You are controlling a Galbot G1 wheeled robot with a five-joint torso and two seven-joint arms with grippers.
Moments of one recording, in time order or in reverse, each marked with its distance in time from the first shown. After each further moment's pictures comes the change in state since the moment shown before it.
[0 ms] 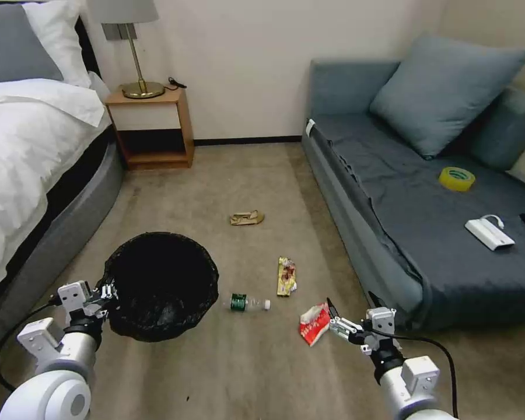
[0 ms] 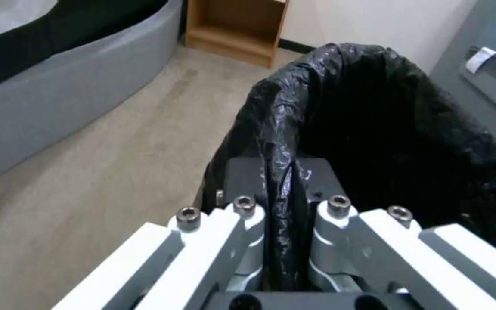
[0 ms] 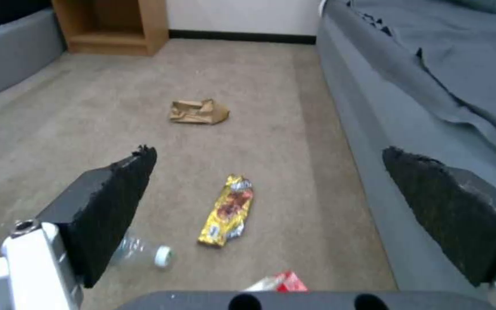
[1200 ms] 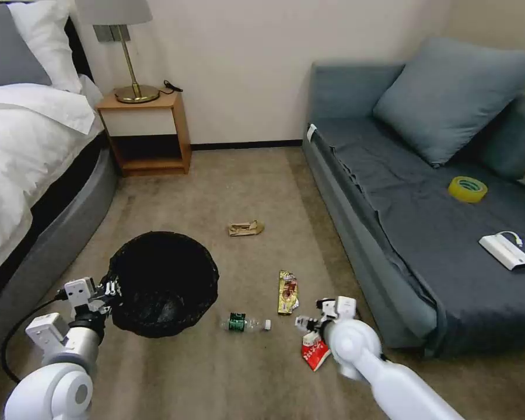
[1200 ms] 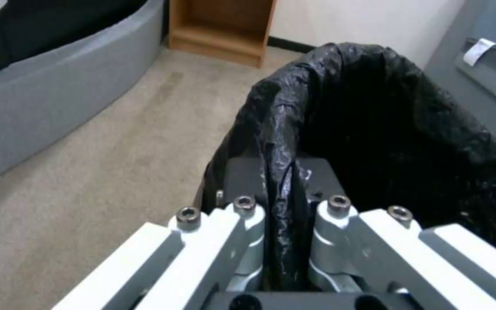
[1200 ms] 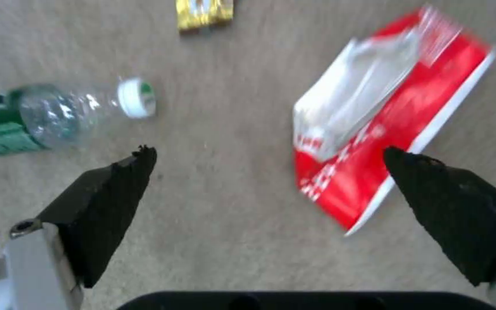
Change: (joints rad) left arm -0.054 0.027 0.006 0.097 0.026 -0.024 0.073; right arm 0.768 -0.117 -0.519 -0.586 1.251 -0.437 0.911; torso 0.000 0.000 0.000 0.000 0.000
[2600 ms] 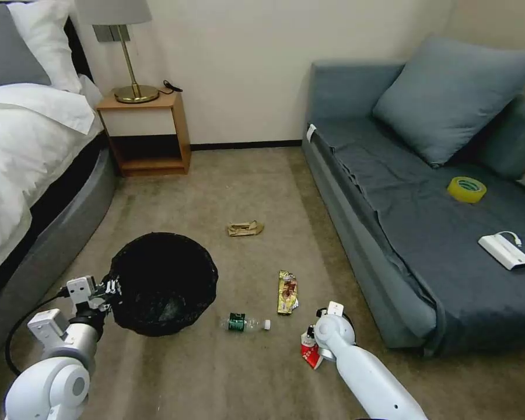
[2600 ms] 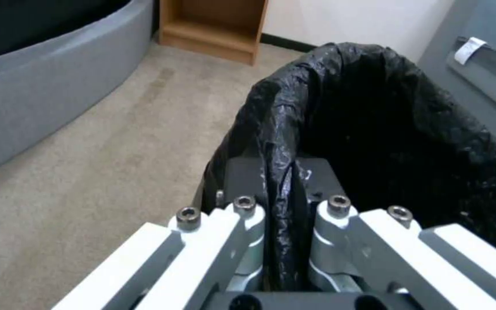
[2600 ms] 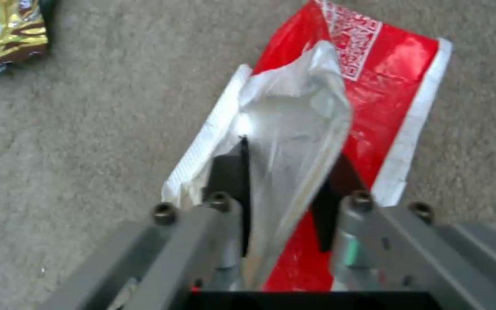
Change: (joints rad) left arm -0.020 0.047 -0.003 0.050 -0.051 -0.017 0.022; right arm 0.081 0.160 0.083 -0.444 -0.290 0.055 -0.204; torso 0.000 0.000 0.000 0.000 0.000
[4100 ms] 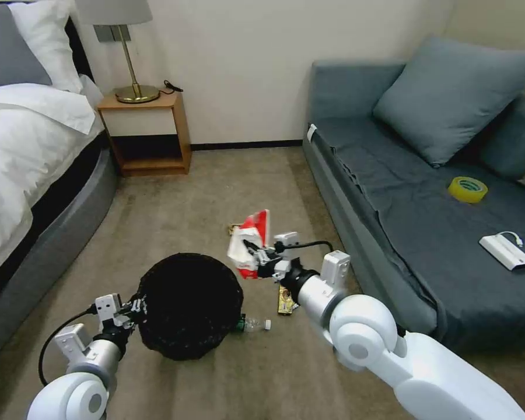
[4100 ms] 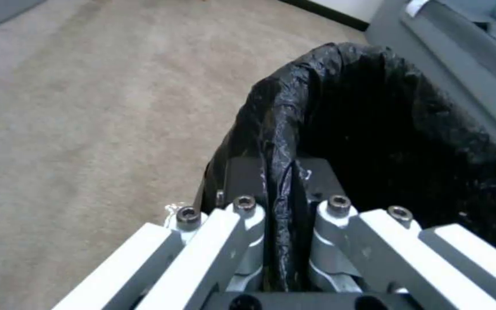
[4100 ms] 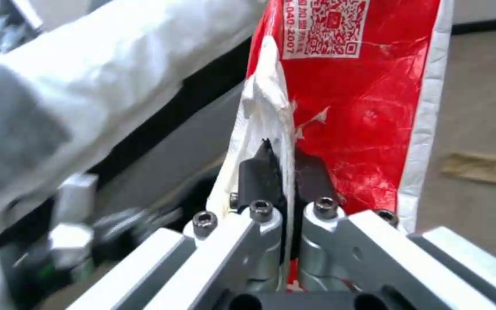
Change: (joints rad) left arm 0.065 -0.037 0.097 -0.030 -0.052 0.056 0.031; right arm 0.130 -0.400 -0.360 0.994 -0.096 0.224 -0.413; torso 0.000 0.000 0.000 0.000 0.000
